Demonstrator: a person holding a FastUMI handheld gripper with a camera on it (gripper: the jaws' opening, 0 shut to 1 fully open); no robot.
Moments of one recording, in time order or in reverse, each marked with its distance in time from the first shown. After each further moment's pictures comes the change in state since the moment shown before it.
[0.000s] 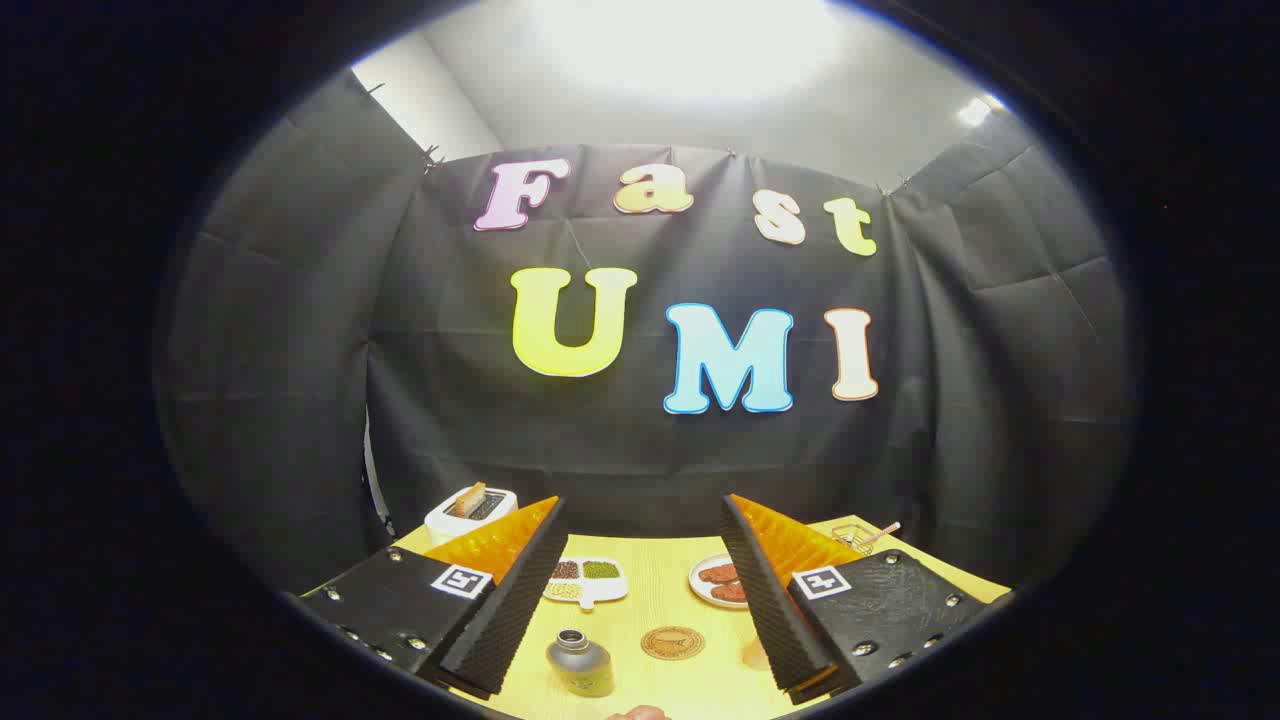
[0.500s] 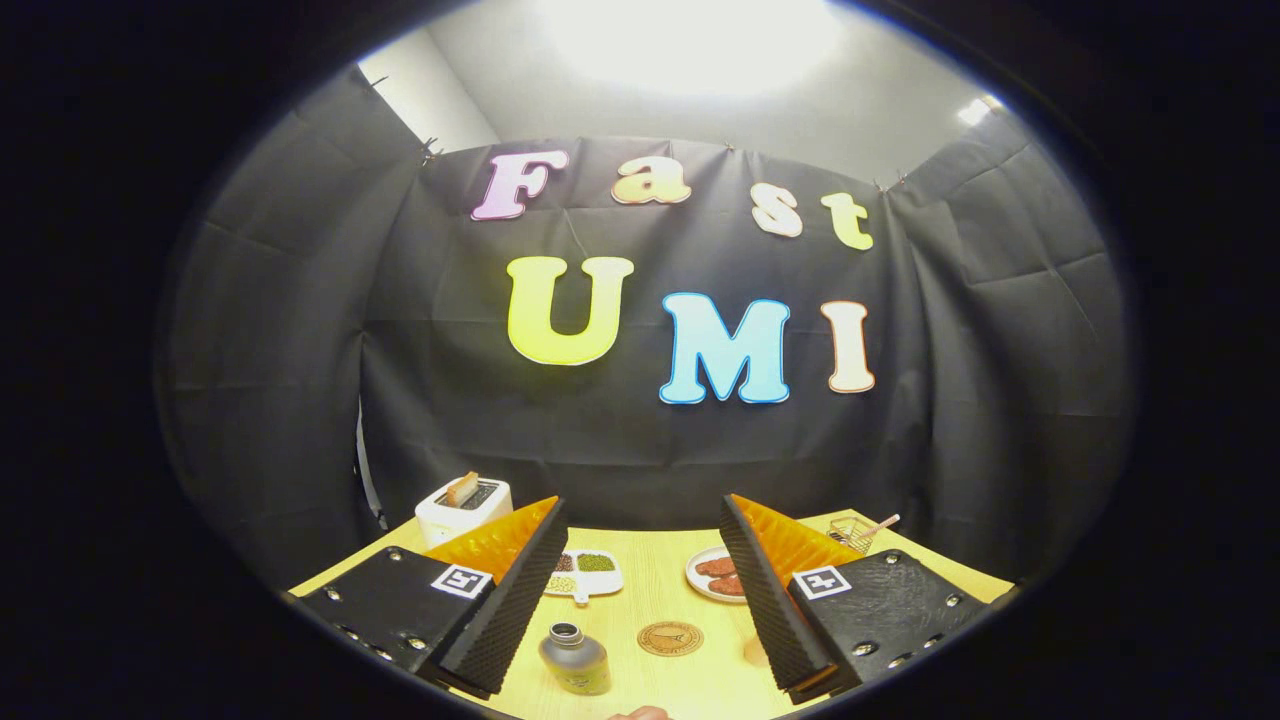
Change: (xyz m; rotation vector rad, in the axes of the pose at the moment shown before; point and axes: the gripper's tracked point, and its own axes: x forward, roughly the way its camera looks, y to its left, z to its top) arm 0.006 0.003 -0.020 0.005 0.003 -0.009
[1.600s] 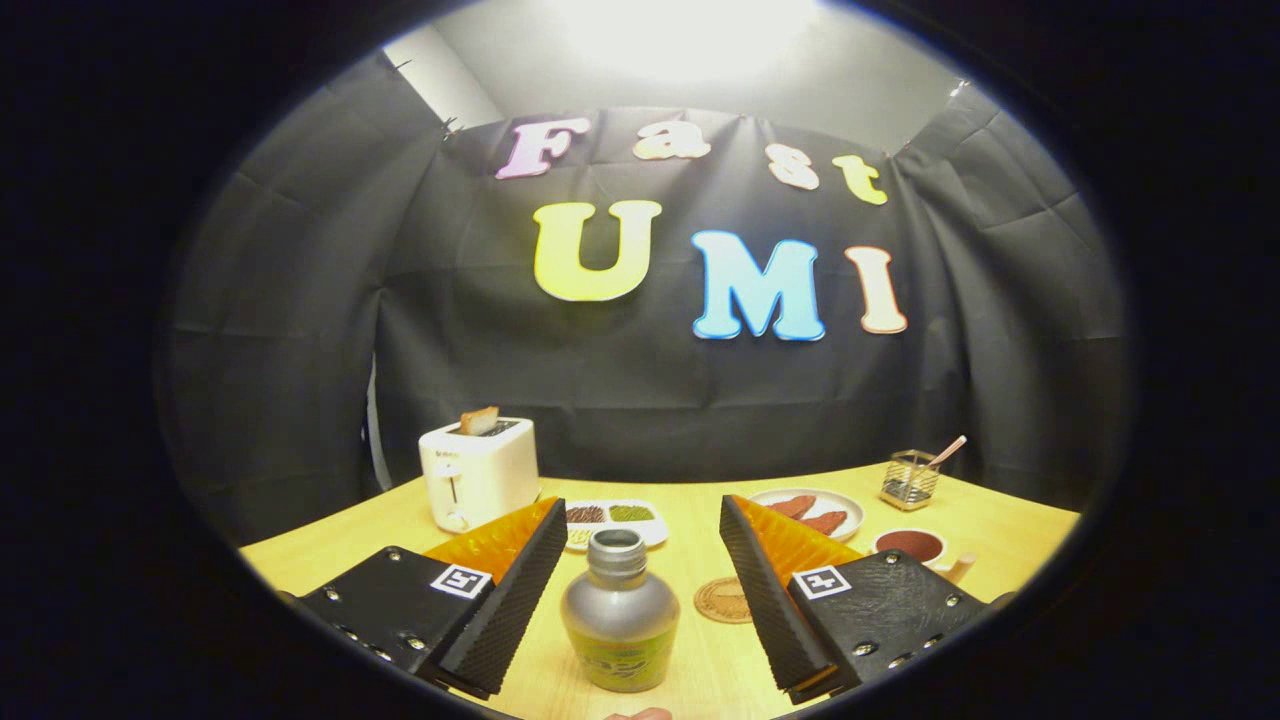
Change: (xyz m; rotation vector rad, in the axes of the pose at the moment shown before) arm 0.035 0.055 -0.168 0.001 0.043 0.058
